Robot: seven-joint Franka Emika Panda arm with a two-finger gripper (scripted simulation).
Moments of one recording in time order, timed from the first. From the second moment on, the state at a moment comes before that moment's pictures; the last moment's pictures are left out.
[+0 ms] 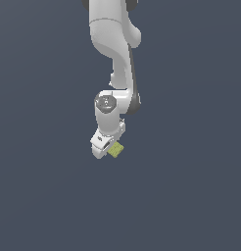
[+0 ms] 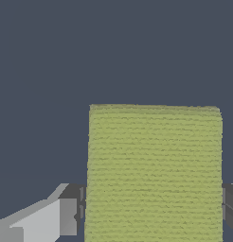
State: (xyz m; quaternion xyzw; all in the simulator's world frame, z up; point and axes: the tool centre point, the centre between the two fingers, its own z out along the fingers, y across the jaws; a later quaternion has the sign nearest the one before) arm -0.012 -0.046 0.043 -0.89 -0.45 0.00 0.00
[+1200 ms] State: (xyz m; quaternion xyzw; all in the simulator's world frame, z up) arm 0.100 -0.124 0.100 -0.89 -0.45 0.00 0.00
